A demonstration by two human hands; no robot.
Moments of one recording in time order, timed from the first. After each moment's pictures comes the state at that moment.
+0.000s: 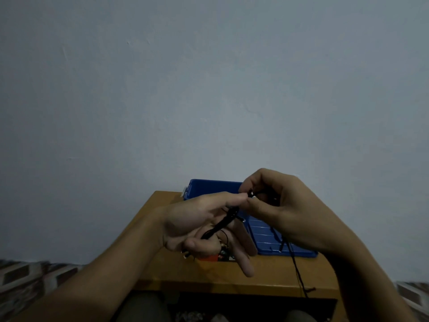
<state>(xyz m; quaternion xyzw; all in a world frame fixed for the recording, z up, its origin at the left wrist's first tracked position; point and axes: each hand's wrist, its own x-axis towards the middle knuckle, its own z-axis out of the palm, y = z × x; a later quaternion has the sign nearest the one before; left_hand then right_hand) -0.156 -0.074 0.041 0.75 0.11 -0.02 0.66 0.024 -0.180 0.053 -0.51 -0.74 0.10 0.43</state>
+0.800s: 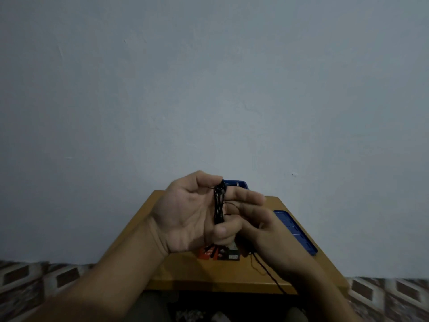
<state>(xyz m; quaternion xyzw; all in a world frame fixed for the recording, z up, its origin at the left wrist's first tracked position) -0.151 -0.074 0.028 0.53 -0.12 0.08 0.84 0.010 -0.162 -0.004 -0.46 -0.64 0.34 0.52</state>
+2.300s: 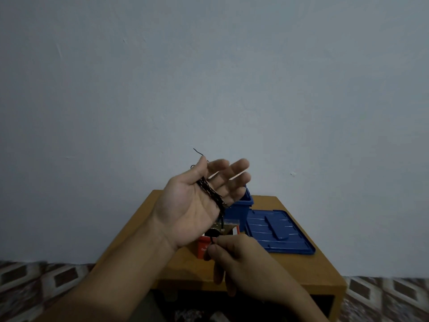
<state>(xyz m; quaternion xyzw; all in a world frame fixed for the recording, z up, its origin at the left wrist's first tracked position) -0.145 -0.090 0.036 0.44 -0.01 0.37 0.82 -0.015 -0.166 -0.023 -0.61 -0.69 0.25 0.30</state>
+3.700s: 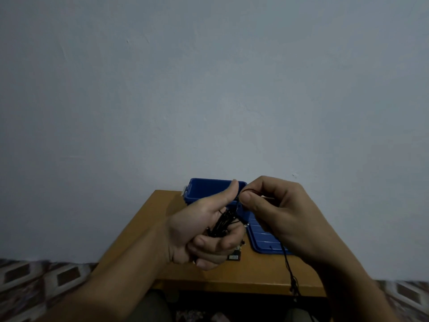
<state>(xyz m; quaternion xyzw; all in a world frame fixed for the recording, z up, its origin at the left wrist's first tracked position) -0.151 -0.080 0.020 0.65 0.04 0.00 0.75 0.009 -0.185 0.041 -0.48 -0.69 0.17 0.51</state>
